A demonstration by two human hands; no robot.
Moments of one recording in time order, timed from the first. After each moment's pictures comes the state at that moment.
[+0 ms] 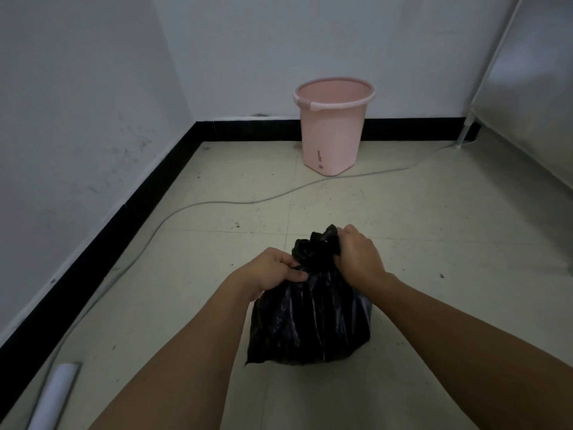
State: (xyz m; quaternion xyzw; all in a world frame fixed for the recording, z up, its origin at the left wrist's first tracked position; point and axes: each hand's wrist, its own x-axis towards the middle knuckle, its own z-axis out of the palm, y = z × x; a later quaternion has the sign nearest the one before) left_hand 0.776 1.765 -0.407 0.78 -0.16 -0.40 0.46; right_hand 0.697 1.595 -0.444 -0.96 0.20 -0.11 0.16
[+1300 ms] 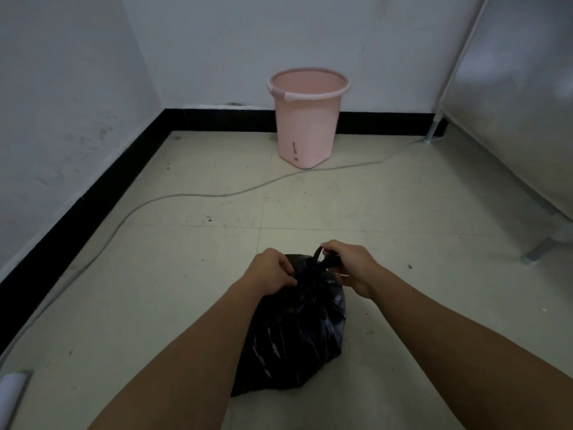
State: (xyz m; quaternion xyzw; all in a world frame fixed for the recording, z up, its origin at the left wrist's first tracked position) left_hand 0.766 1.722 -0.453 0.89 -0.24 -0.28 0.28; right_hand 0.667 1.568 -0.451 -0.59 0.43 -0.02 0.68
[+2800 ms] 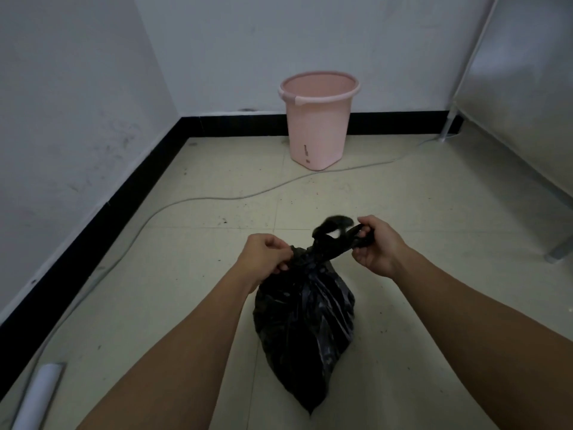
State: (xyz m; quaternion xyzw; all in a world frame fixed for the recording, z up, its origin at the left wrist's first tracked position) left_hand 0.766 1.745 -0.413 0.80 -0.13 -0.27 0.51; right_hand 0.674 1.531 -0.439 -0.39 0.41 -0.08 0.82
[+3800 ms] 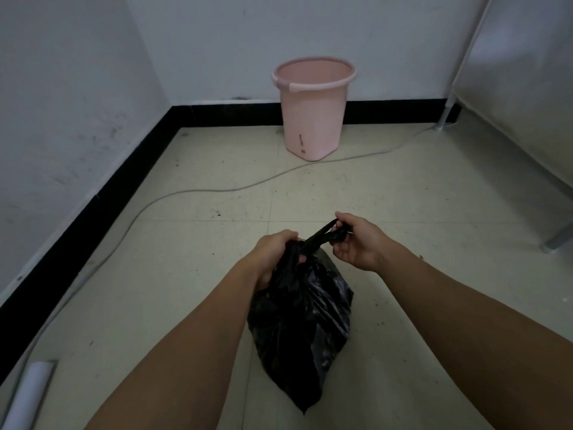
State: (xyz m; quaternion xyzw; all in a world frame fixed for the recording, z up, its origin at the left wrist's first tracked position) left_hand 0.761 1.719 -0.420 0.67 0.00 -0.47 0.57; right_hand 0.685 1.545 -0.447 -0.42 0.38 0.00 0.82
